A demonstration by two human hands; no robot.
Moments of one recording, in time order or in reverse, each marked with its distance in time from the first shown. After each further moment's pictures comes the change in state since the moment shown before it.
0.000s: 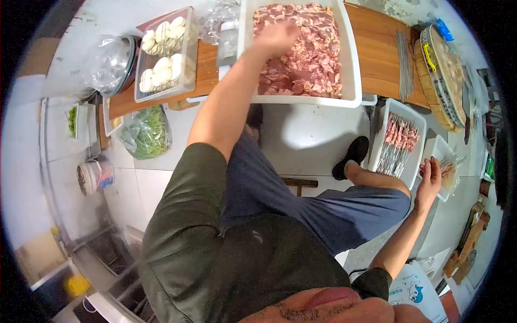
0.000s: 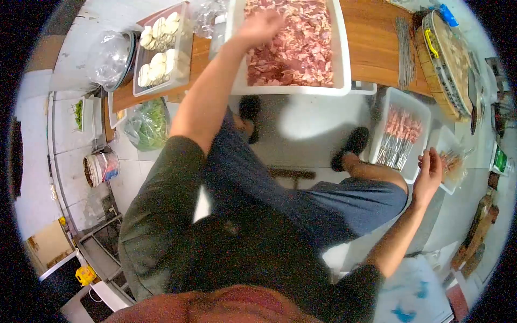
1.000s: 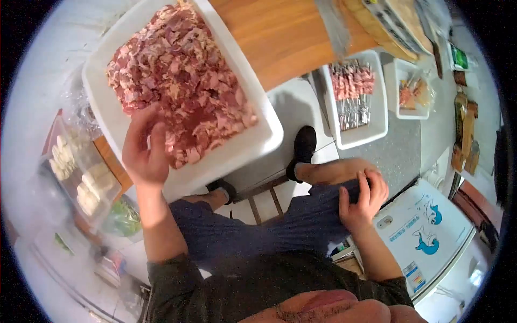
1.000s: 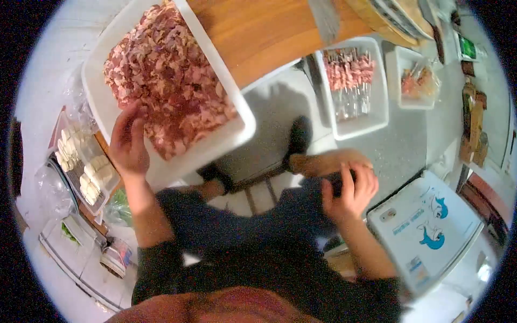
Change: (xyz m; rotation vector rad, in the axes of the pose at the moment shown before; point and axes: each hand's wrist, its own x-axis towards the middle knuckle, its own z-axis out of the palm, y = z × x) left_hand -0.042 0.009 0.025 -0.508 0.122 0.131; right_hand -0.087 -0.050 0.083 -0.961 -0.023 -0.411
